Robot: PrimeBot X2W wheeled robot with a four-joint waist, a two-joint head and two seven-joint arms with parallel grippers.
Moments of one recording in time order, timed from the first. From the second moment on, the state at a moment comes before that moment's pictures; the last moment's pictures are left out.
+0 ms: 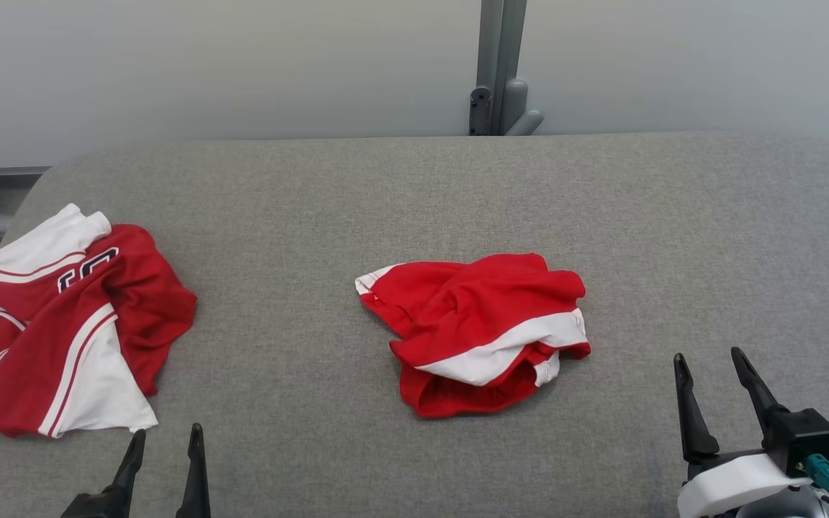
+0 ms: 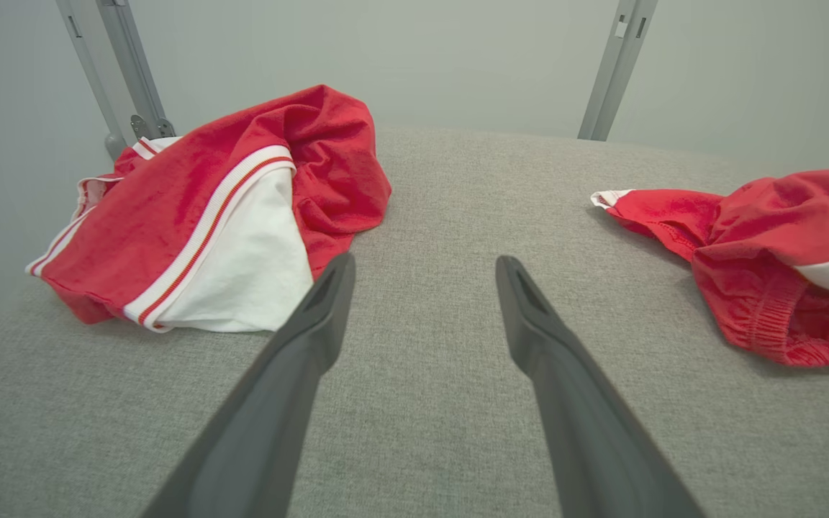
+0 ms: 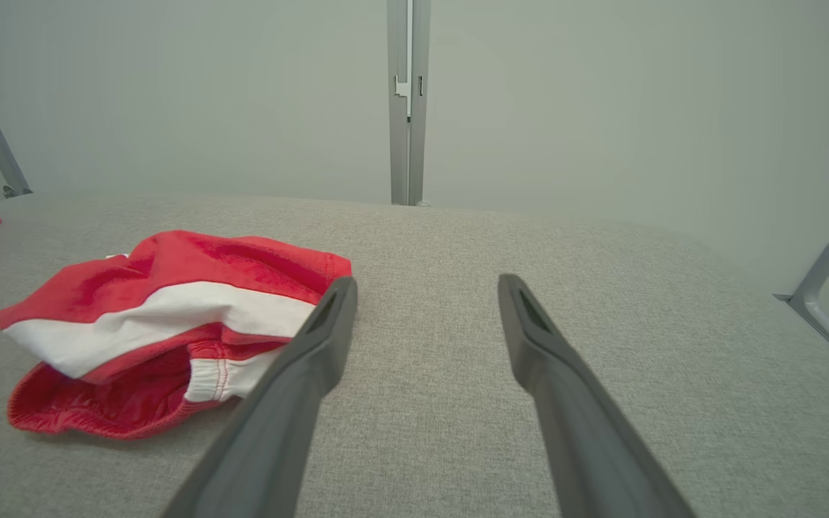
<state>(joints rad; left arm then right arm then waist) 0.12 0.10 0.01 0.25 -0.21 -0.11 -0.26 0.07 -0.08 -0.04 0.14 0.05 0.13 -0.26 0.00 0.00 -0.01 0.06</state>
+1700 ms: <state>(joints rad) -0.25 0.09 -0.29 0.42 -0.41 -0.09 -0.07 0.00 -0.05 -0.02 0.15 0.09 0.13 -0.26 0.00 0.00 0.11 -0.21</state>
